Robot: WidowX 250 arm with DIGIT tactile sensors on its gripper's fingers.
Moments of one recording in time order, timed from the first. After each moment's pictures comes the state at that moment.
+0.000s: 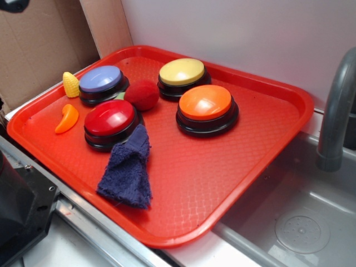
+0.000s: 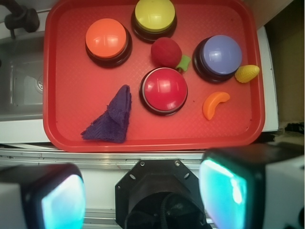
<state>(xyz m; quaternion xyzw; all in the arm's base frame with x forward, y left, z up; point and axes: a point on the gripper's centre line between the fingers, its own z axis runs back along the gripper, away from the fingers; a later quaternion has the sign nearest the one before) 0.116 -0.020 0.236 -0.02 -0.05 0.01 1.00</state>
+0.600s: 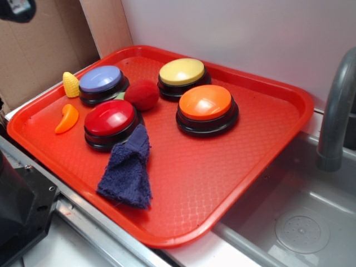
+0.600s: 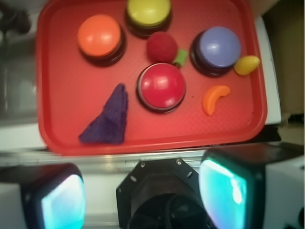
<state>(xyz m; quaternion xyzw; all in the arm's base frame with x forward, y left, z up) 0.121 -0.009 0.223 -0.02 -0.06 0.08 0.99</state>
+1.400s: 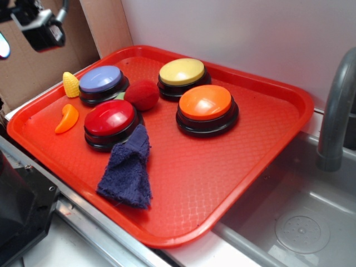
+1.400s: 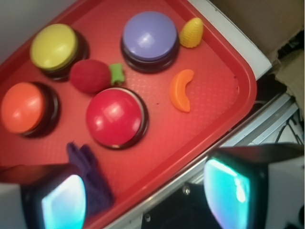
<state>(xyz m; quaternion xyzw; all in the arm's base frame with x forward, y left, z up) 0.138 0.040 0.160 -0.04 -0.10 0.33 0.94</state>
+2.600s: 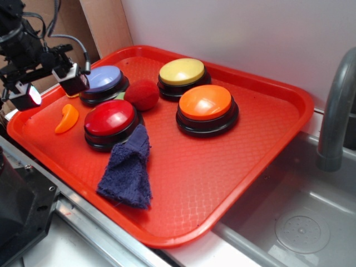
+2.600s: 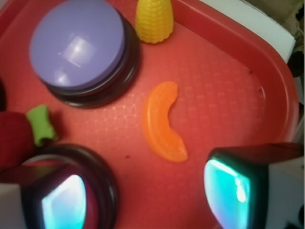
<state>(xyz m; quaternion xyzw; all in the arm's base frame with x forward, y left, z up) 0.163 0.096 0.065 -0.04 -0.11 0.44 0.89</state>
